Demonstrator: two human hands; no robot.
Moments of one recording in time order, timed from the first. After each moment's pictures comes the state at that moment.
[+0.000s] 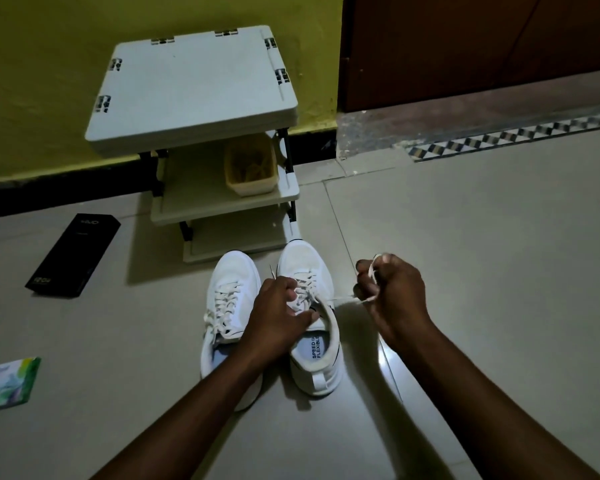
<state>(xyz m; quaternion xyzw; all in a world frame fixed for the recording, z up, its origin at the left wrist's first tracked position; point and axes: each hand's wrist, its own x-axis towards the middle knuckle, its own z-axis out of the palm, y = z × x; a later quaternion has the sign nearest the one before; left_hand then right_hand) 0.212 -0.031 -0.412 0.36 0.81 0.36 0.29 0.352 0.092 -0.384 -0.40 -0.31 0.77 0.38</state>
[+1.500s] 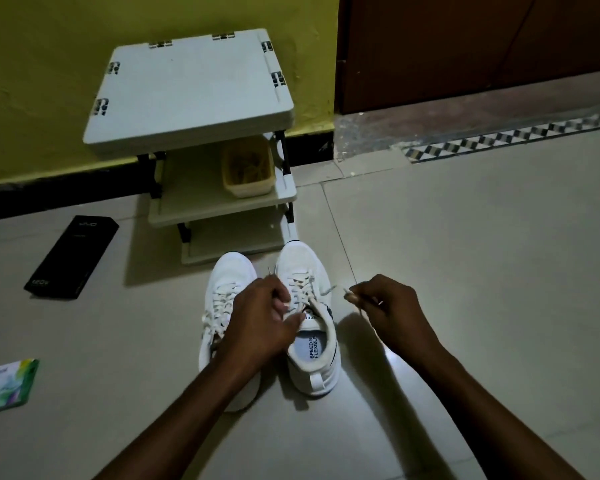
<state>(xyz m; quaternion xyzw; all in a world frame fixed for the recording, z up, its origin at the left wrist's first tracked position) 0.214 -0.049 -0.386 0.38 0.83 0.36 0.19 0.395 0.092 -0.413 -0.37 -0.80 0.42 0.23</state>
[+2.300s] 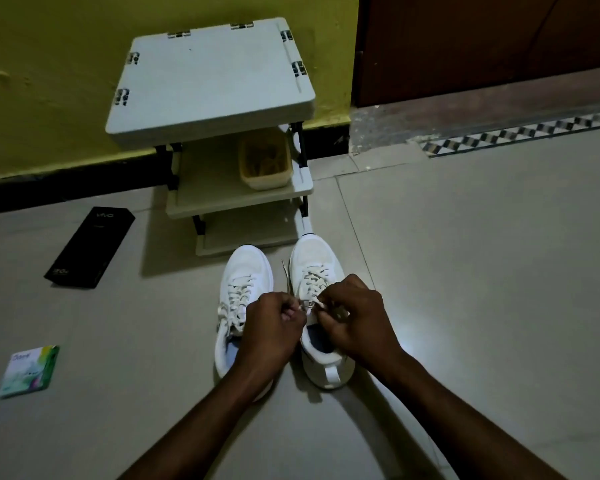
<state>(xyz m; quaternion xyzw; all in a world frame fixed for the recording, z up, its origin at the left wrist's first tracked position) 0.220 -0.062 -0.401 0.32 0.85 0.37 0.22 0.342 0.044 -0.416 -0.25 -0.85 0.34 0.31</state>
